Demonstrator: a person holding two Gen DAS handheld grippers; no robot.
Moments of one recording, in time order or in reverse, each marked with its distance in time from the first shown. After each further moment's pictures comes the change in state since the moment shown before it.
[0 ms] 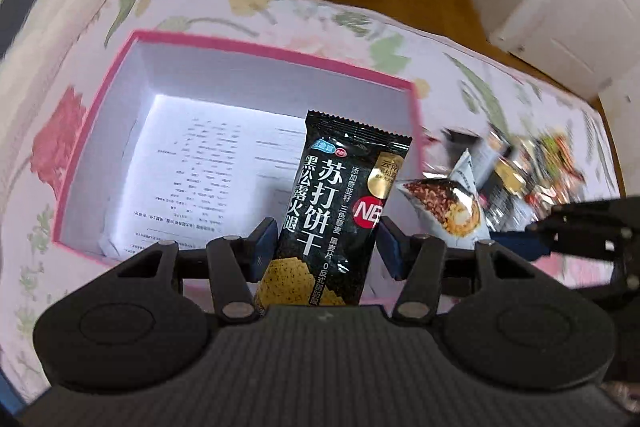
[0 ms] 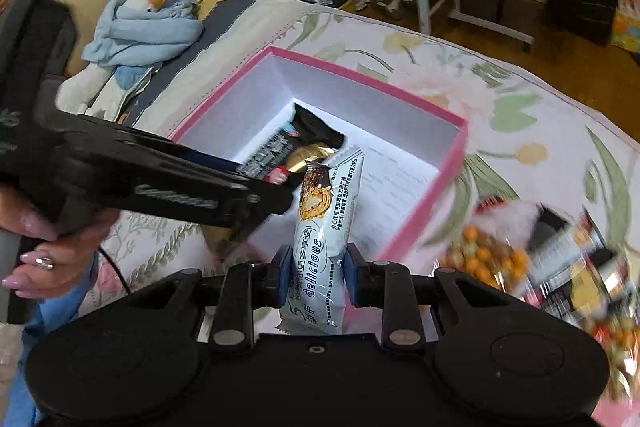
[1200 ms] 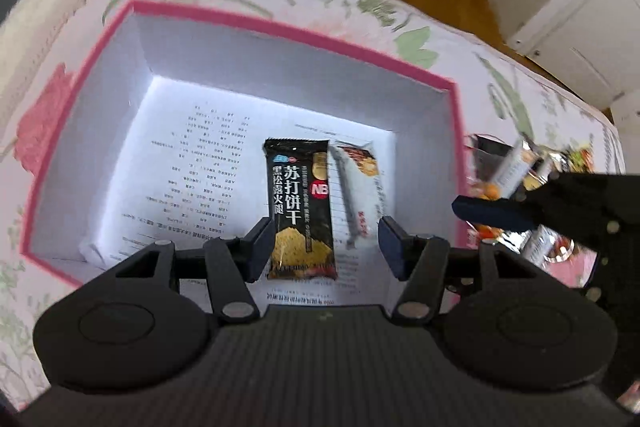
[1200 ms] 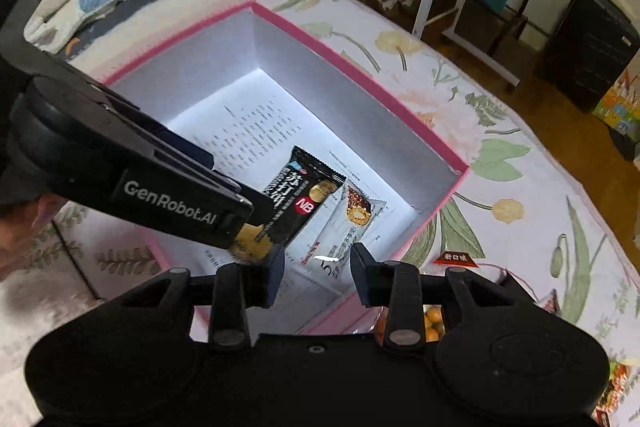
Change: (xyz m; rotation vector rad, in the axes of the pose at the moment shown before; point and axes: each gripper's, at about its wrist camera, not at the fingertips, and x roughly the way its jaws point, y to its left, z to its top) left arm 0.029 0.008 0.004 -0.012 0.020 0.001; right arm 0.029 0.020 0.008 -0.249 0.084 -0.210
